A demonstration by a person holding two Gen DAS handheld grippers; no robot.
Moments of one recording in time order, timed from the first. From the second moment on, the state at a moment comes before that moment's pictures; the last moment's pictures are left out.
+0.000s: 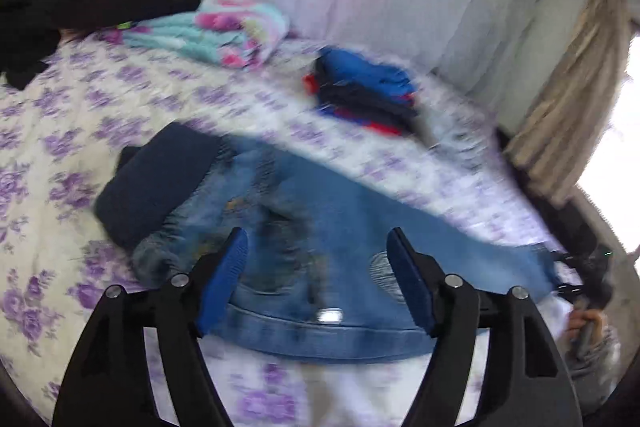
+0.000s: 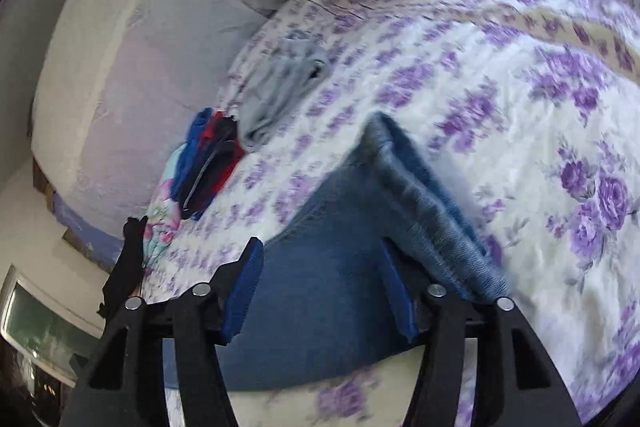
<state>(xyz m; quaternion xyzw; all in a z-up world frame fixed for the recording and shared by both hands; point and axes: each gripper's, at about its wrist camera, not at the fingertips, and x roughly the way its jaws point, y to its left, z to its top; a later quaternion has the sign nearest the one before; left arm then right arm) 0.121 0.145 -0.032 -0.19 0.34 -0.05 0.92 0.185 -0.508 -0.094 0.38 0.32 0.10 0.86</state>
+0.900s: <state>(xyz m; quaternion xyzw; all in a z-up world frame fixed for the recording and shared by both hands) 0.132 0.022 -0.056 -0.16 0.36 -0.17 0.90 0.364 -0.175 -0.045 0.20 0.56 0.43 0.68</state>
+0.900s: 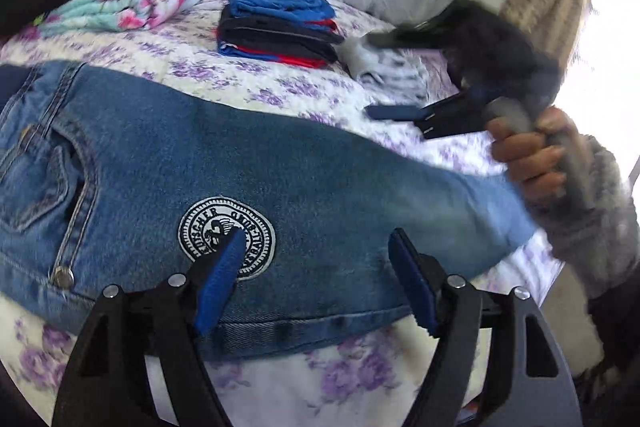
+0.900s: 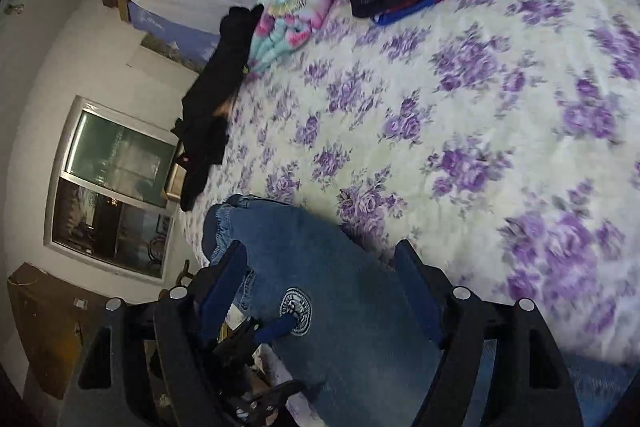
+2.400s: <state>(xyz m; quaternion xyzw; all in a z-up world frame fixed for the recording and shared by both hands) 0.130 -0.005 -0.071 -0.12 0.35 -0.25 0.89 0.374 -0.083 -0.077 0.20 0.64 0.55 0.50</state>
